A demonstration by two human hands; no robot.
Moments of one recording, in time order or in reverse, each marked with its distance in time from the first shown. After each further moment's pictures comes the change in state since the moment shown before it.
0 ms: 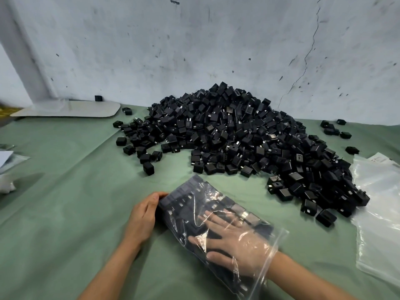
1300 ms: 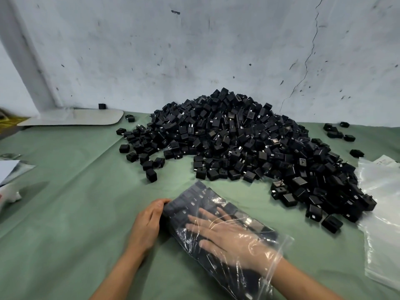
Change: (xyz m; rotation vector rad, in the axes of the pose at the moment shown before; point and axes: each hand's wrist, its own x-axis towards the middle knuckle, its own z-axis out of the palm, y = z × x) left_hand 0.001 0.002 0.000 0.086 -0.019 0.006; right_hand 0.032 0.005 -0.003 0.115 -0.044 0.061
